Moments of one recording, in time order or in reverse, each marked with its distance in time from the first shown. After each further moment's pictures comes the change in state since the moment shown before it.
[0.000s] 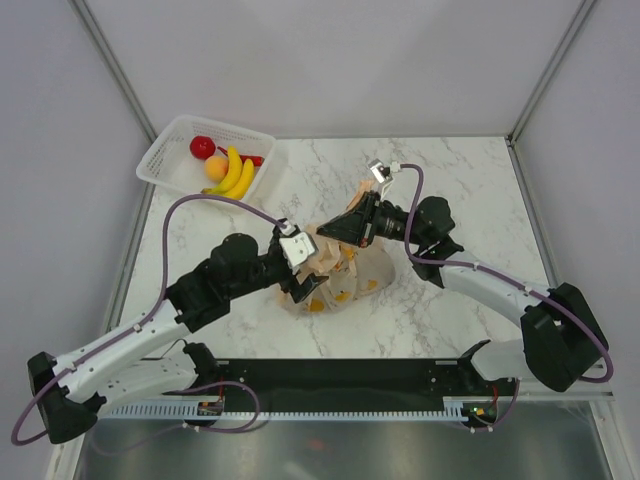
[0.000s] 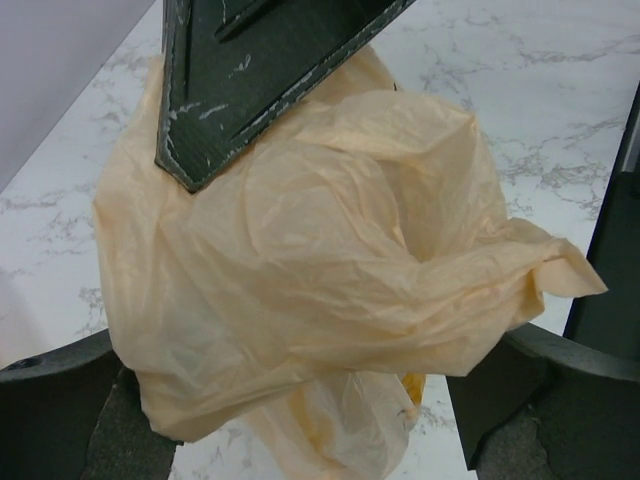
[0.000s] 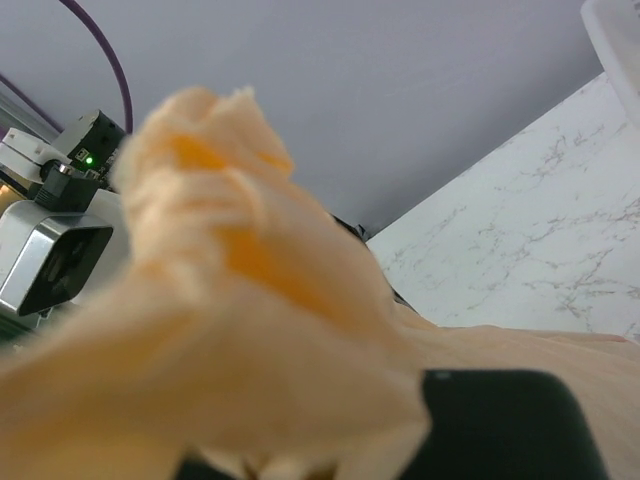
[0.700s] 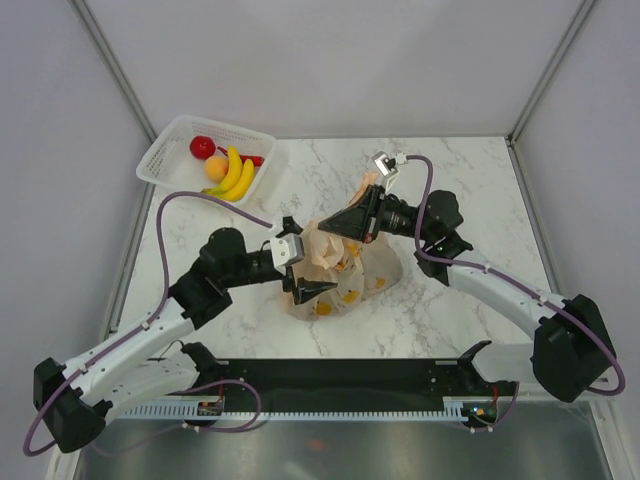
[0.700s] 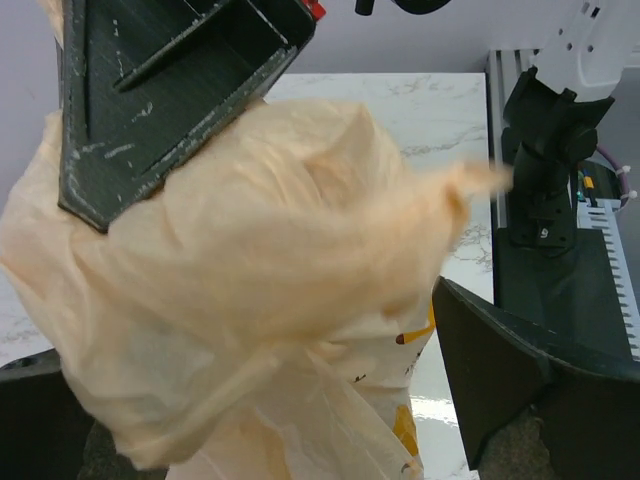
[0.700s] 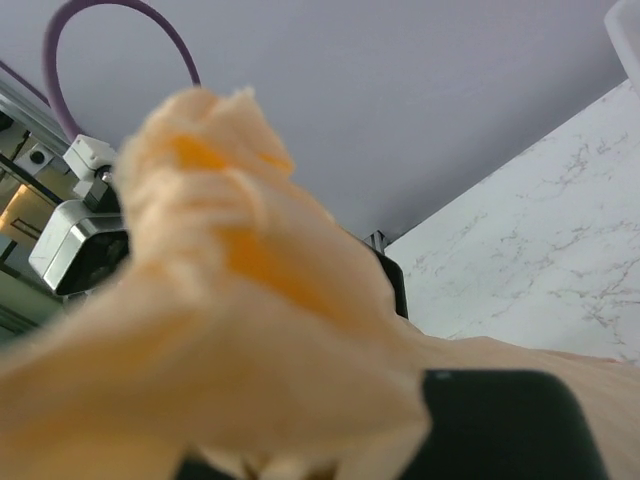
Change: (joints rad) left arm 0.130 0.028 -0.079 0.304 0.463 -0.038; right arm -0.004 -0.055 0.050 -0.085 -0.006 0.037
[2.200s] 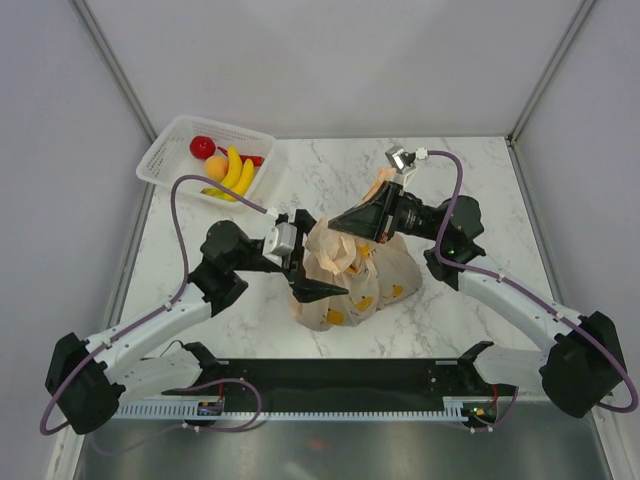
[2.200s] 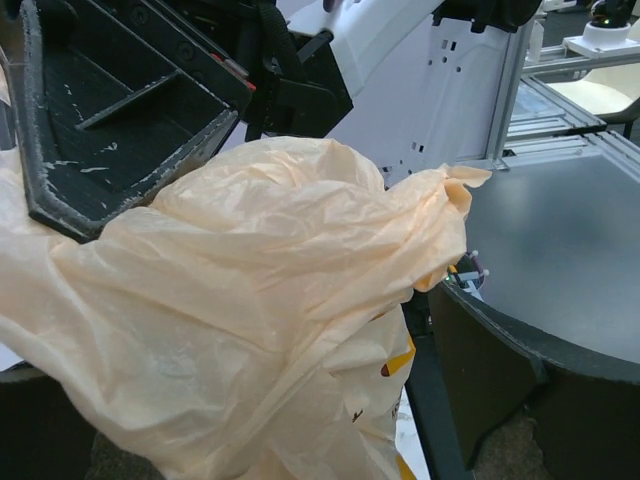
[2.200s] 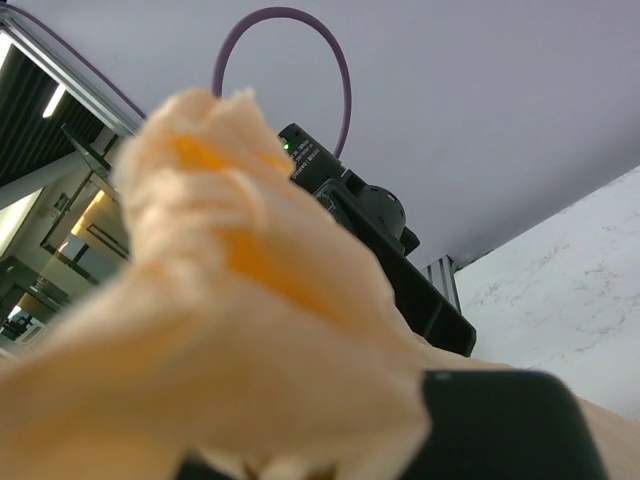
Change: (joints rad) left arm 0.026 0.130 -0.005 0.498 0.355 -0.307; right arm -0.009 -0.095 0.013 0.089 -0.025 0.201
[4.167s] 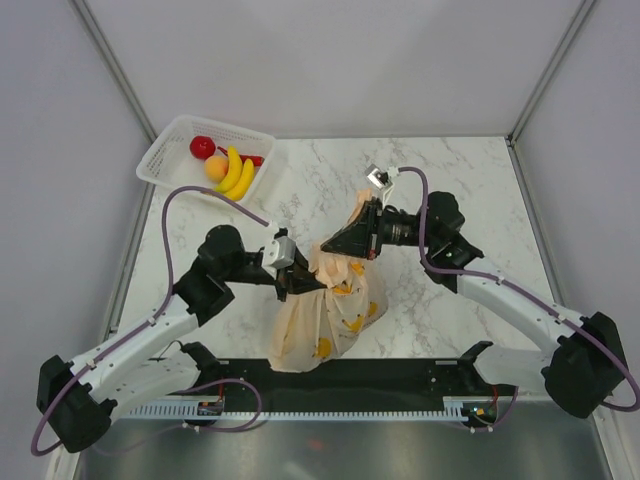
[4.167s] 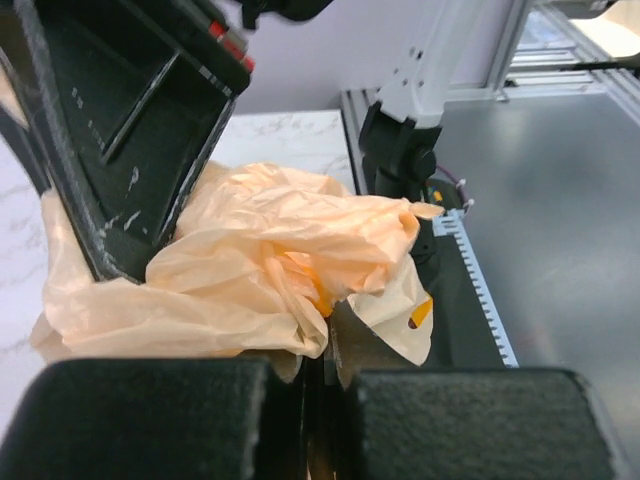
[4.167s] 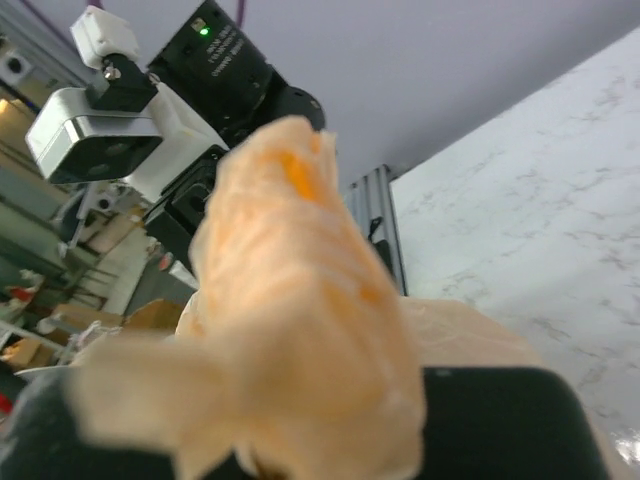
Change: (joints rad) left arm 0.027 -0.119 -0.042 -0.317 0.037 0.121; right arm 0.029 0.012 0.009 -0.313 -0.098 -0.332
